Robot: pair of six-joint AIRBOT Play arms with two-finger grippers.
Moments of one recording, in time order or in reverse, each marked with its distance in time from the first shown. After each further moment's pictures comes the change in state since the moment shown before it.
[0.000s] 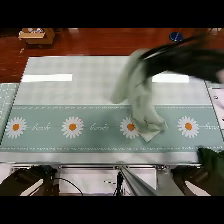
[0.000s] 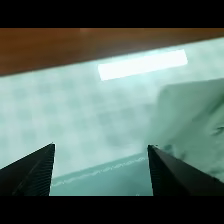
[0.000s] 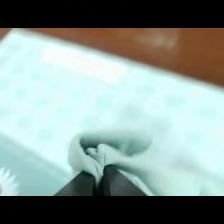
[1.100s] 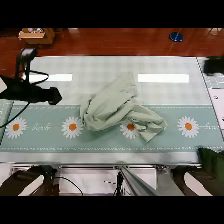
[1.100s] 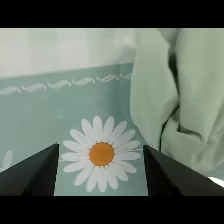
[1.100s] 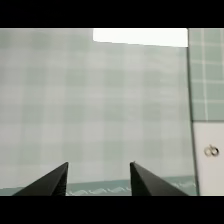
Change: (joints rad) left arm 0.309 -0.060 -0.903 -0.203 0.314 0.135; right arm -0.652 0.054 -0.045 -0.334 0.258 0.041
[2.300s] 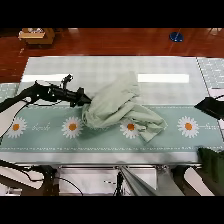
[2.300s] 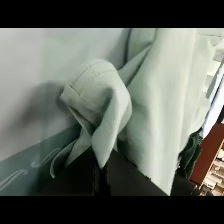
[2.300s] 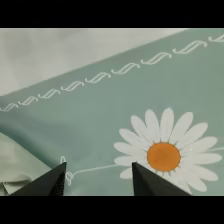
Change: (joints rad) left arm 0.070 -0.747 0.054 -0.899 0.090 0.434; right arm -0.417 0.013 -0.404 0.472 0.142 -0.255
